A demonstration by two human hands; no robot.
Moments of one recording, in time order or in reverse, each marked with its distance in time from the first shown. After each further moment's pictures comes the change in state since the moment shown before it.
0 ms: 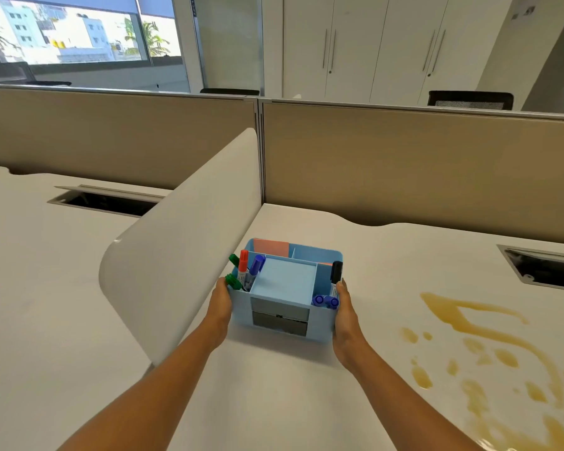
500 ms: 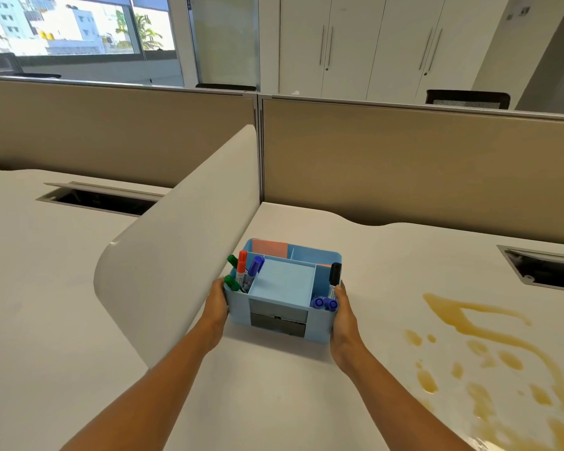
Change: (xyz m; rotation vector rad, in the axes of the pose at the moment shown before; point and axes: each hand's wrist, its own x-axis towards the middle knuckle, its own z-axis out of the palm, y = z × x) left_hand 0.010 -0.003 -0.008 -0.005 -0.042 -0.028; right_hand 0.012 0.011 0.006 0.029 0.039 0.008
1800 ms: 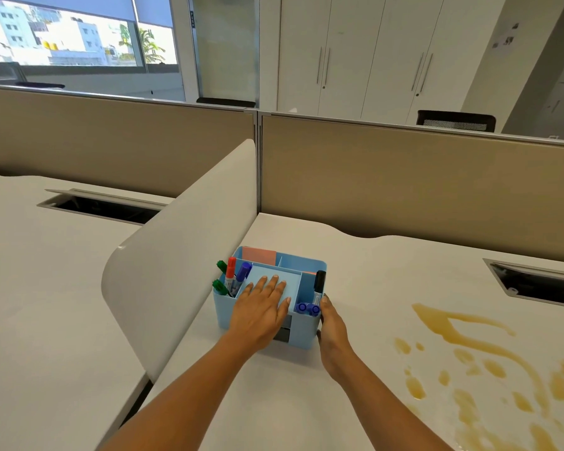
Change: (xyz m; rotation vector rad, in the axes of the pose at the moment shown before) left_hand -0.031 0.004 0.042 1.439 -0.218 0.687; right_hand -0.018 -0.004 0.008 -0.102 -0.029 -0.074
